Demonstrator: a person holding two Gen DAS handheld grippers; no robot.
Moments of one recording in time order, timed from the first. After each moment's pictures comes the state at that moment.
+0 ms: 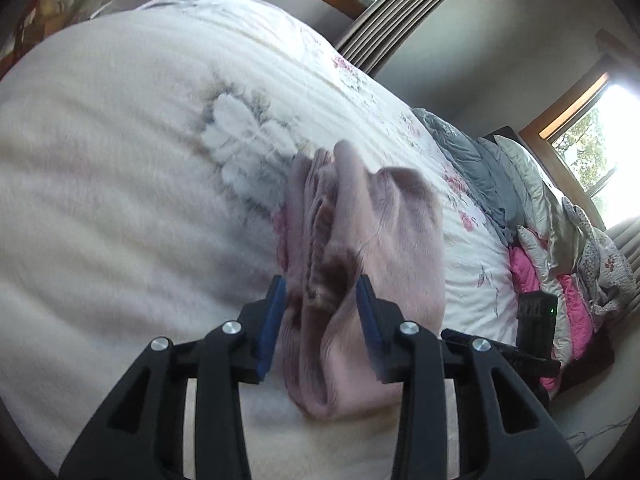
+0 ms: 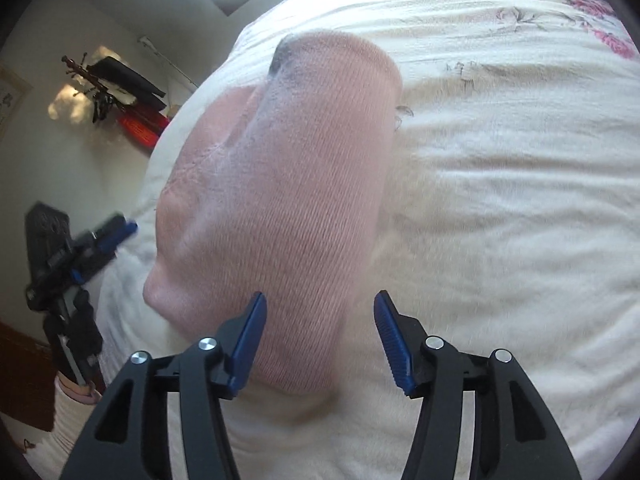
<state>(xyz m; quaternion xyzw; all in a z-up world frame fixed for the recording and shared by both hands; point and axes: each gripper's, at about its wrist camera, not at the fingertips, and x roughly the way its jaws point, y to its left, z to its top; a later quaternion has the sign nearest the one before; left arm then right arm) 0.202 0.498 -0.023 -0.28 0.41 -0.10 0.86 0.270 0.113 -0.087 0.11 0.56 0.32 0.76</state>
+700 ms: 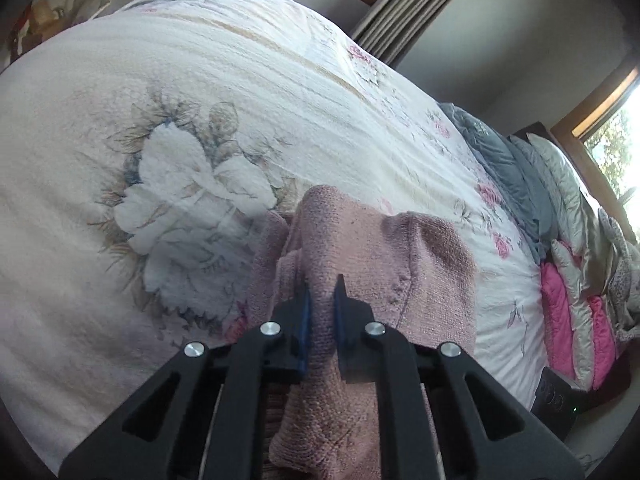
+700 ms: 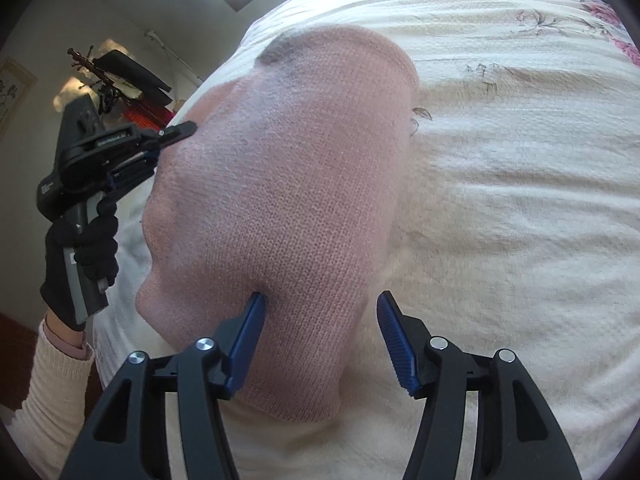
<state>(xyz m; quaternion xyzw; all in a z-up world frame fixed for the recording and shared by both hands) 0.304 0.497 -0.059 -0.28 0.46 -0.04 0.84 0.280 0.138 -0.095 0.11 0.55 0.34 0.76</state>
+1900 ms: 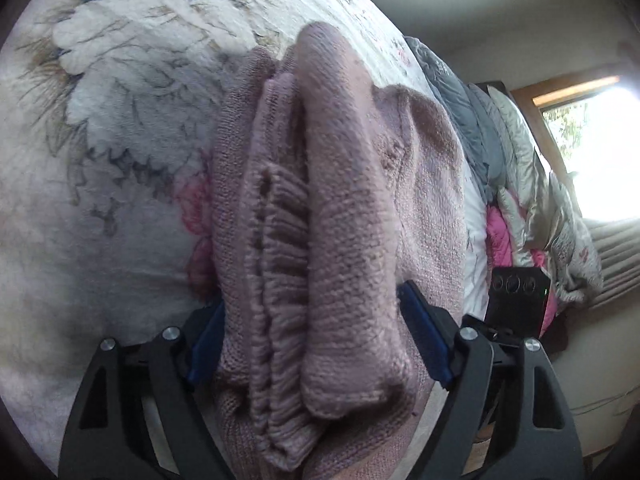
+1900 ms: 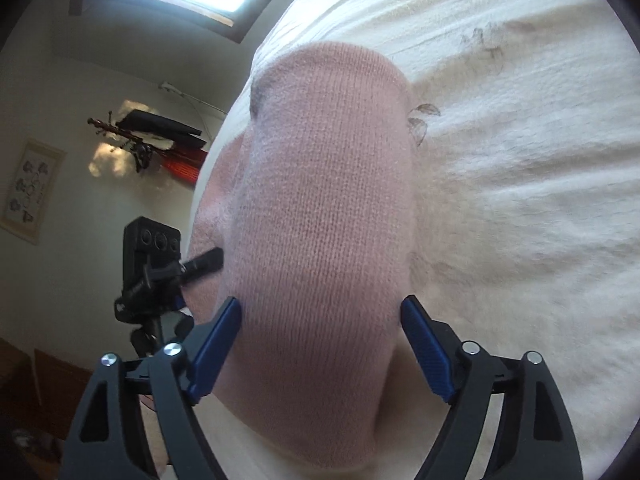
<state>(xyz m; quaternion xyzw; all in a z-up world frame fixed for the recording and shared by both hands) 0.285 0.464 -0.127 -0.33 0.52 -0.20 0.76 0.330 0.126 -0.131 0.27 0.55 0.38 0.69</state>
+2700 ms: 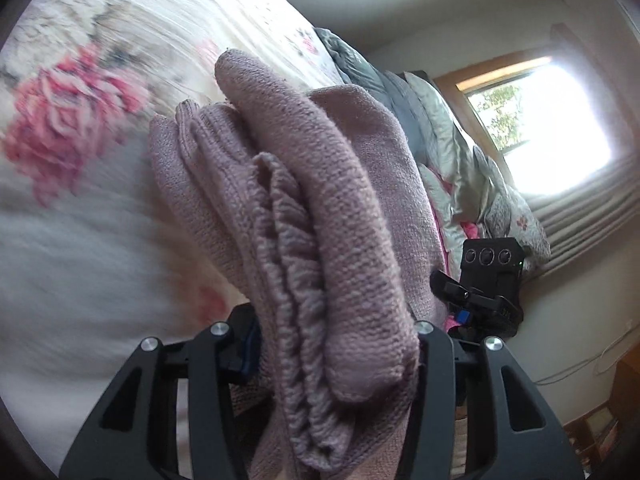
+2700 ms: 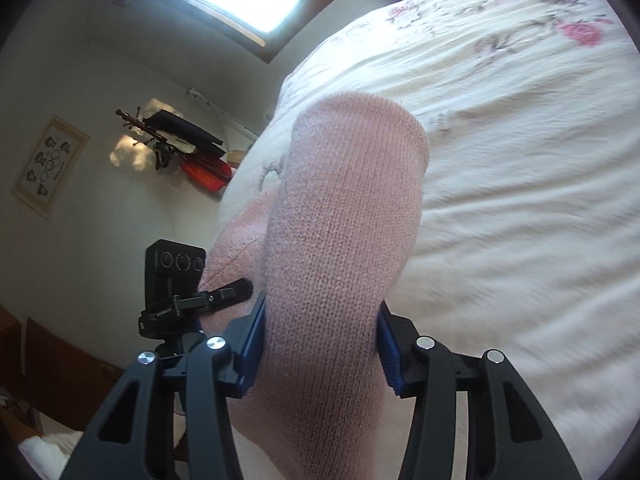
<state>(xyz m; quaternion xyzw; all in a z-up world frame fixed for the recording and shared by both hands) 0.208 0.336 -0.090 -0.37 0.45 -0.31 0.75 0.267 0.013 -0.041 0.23 0.49 0.39 0.74</state>
